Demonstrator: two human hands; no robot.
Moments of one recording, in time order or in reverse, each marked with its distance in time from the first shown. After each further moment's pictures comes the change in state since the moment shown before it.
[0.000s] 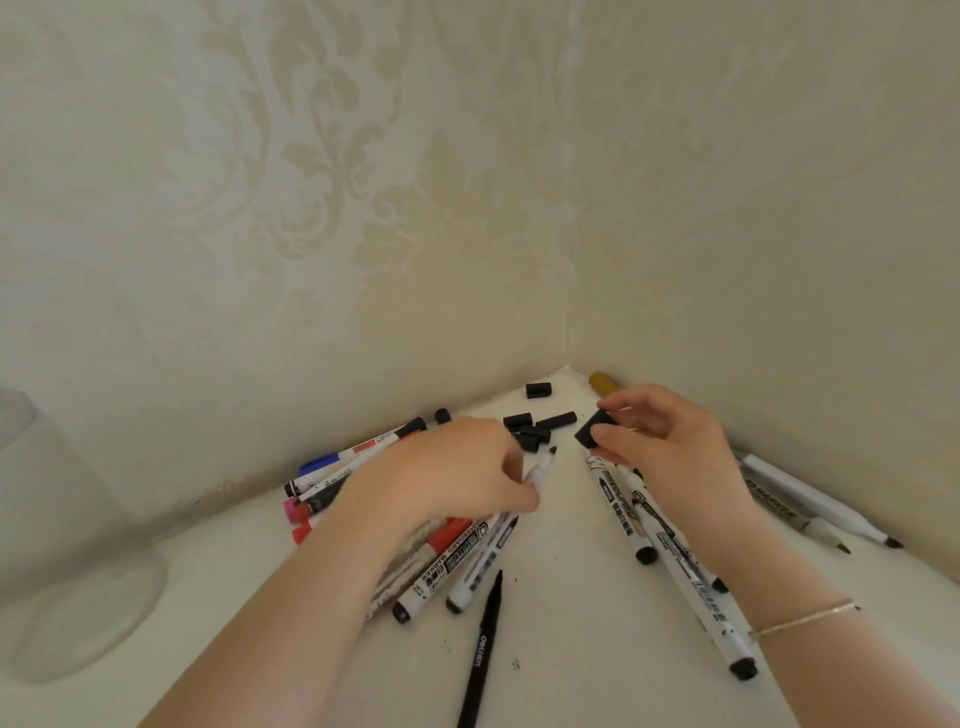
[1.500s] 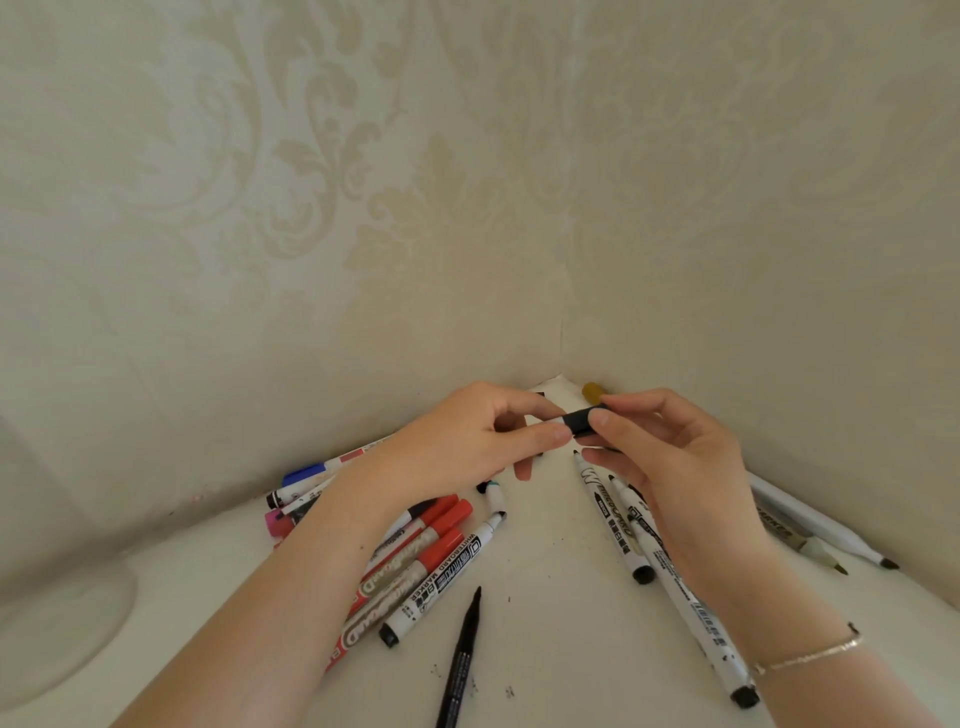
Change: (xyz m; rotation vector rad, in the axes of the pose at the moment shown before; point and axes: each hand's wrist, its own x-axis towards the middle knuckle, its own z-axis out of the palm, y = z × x) left_hand 0.014 -0.011 -0.004 -0.618 0.184 0.314; right_hand -0.008 -0.010 0.007 0.430 0.024 -0.021
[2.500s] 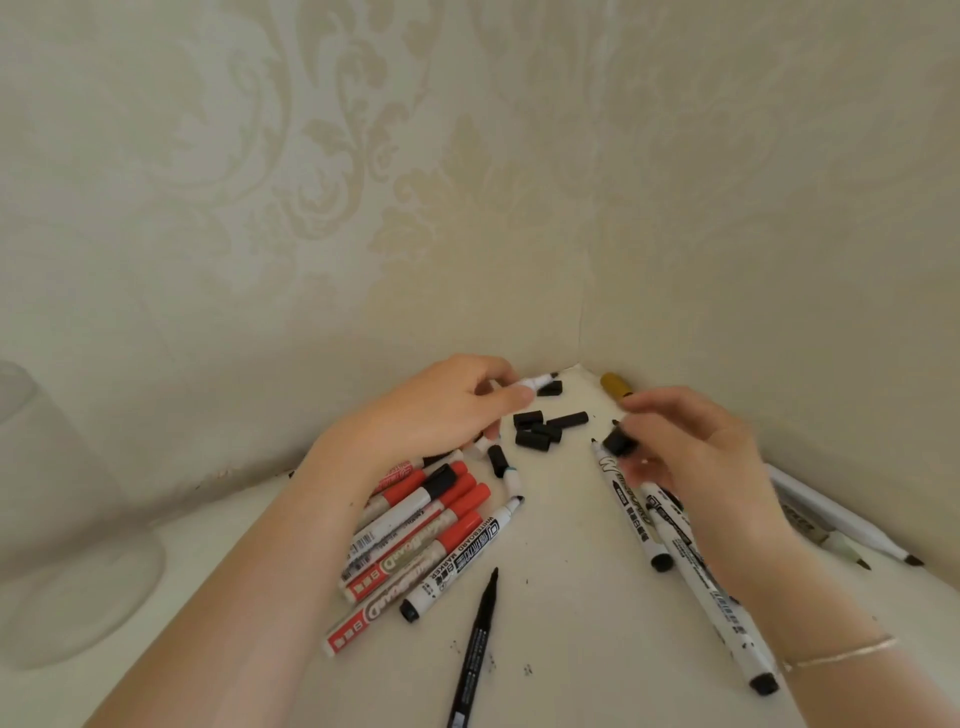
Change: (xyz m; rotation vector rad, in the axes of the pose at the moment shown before) left_hand -0.006 -0.010 -0.025 0.168 0.080 -0.153; right_hand -0.002 0.003 -0.003 -0.287 -0.019 0.027
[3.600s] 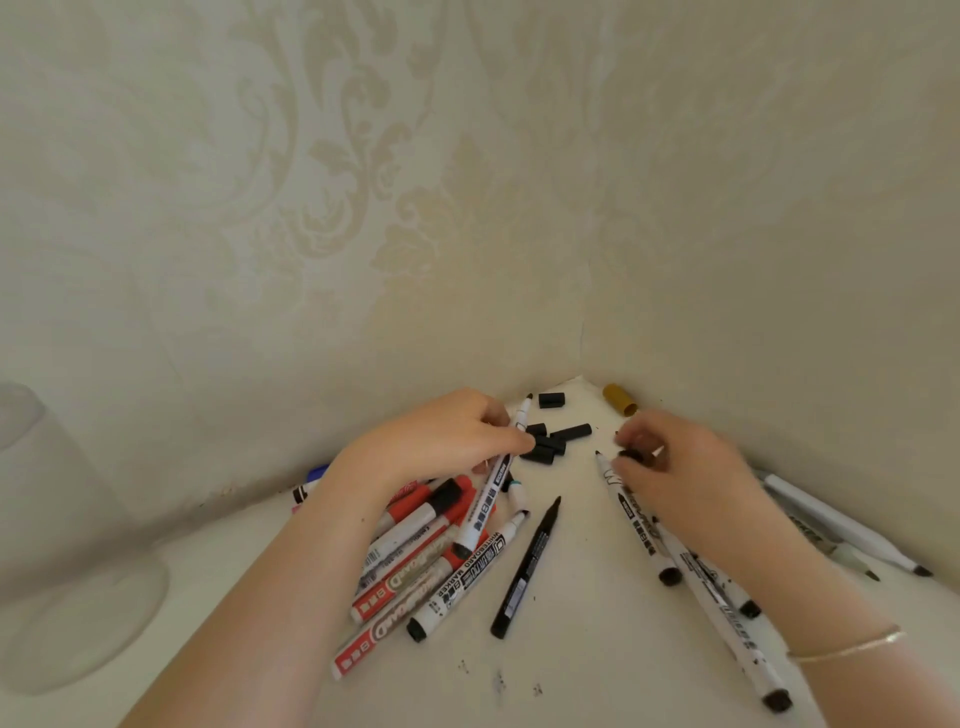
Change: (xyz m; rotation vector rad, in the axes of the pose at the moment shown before) left_hand 0.005 -0.006 0.005 0.040 -0.130 -0.157; right_hand 0.017 0.003 -0.004 -0.895 -0.118 -0.077
